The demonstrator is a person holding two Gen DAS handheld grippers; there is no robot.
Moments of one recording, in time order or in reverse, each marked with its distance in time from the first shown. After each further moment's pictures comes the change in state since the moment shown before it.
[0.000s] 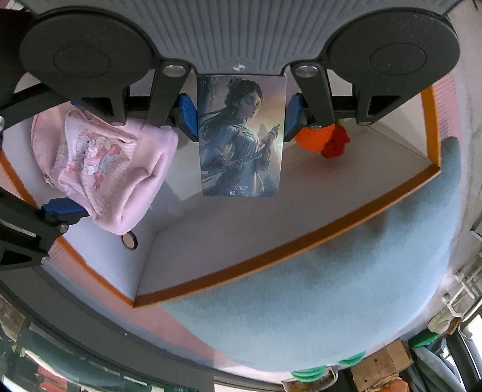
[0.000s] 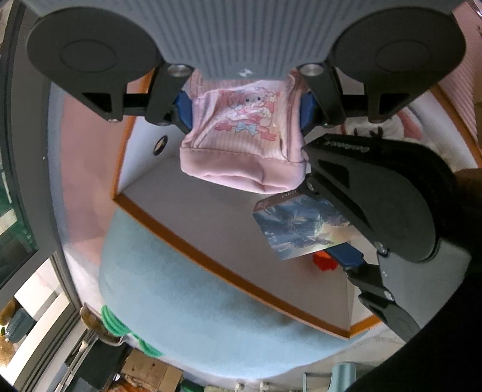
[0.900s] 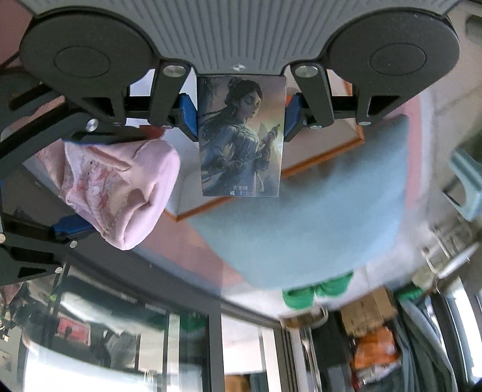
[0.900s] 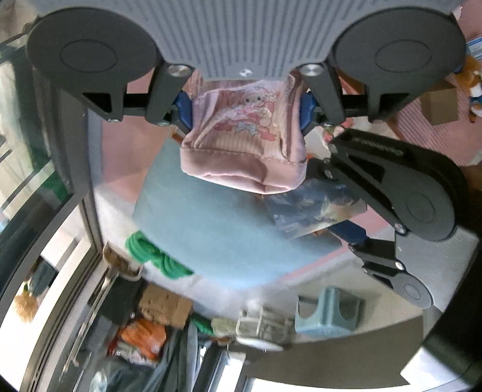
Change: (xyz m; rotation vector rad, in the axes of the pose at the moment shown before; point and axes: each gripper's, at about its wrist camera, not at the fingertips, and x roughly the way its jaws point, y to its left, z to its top) left arm -0.110 0.003 -0.007 -0.031 -0.209 -0.011; right arm -0.137 0.004 0.005 0.010 -0.234 -0.037
